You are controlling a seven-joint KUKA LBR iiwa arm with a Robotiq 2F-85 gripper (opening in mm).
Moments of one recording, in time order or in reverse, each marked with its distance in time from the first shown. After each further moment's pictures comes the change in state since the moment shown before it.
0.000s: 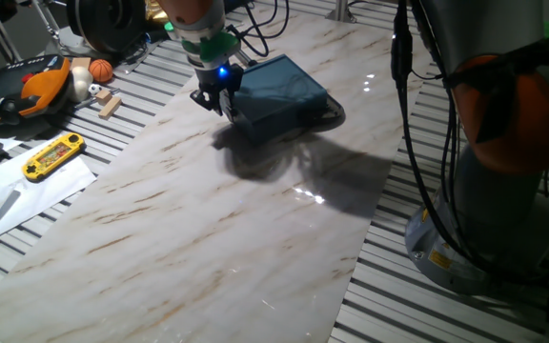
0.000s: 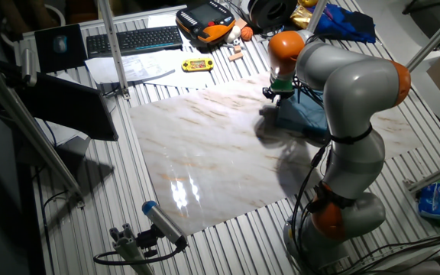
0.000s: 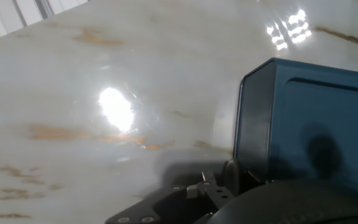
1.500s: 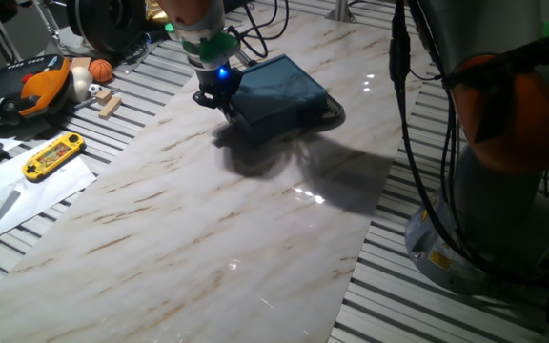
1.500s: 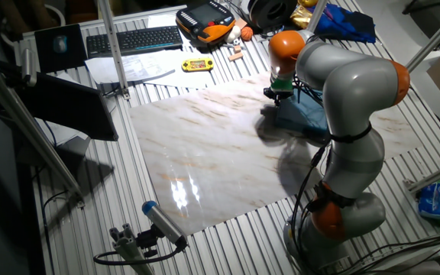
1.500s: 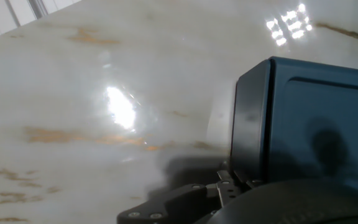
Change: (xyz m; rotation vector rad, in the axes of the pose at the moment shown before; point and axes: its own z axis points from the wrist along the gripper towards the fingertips) arm 0.000 -0.001 0.003 -0.010 0.017 0.013
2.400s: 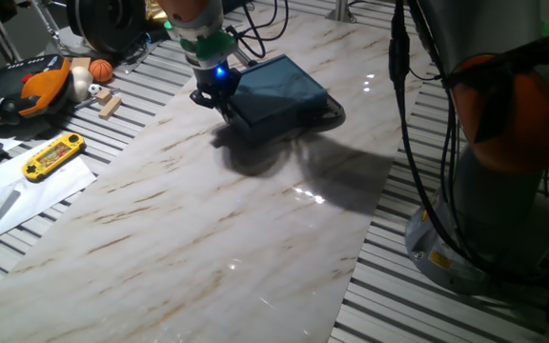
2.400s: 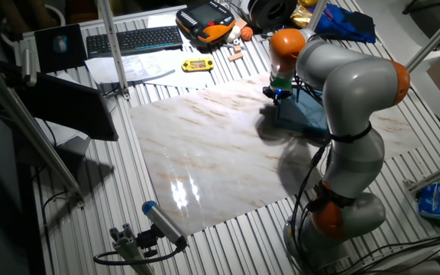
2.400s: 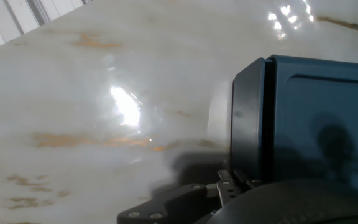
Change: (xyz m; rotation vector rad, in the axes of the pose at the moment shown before) arm 0.000 0.007 -0.002 -0.018 0.014 0.044
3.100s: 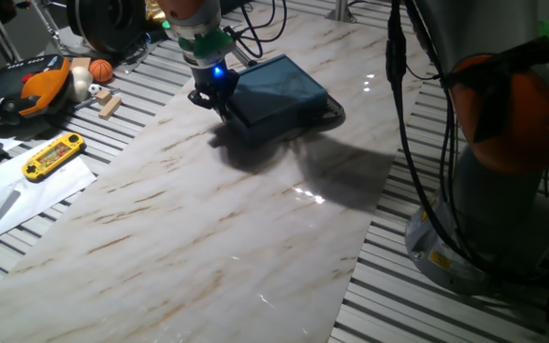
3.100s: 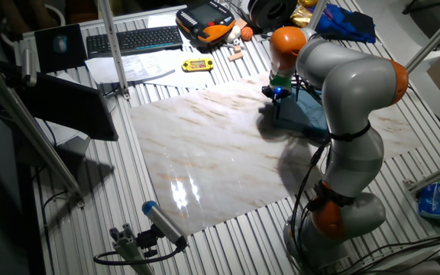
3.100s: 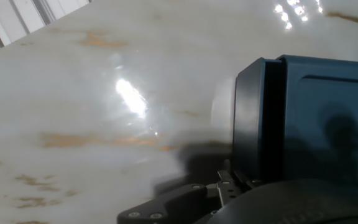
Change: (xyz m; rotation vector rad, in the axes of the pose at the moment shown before) arm -0.002 0.004 -0.001 -0.010 0.031 -0.008
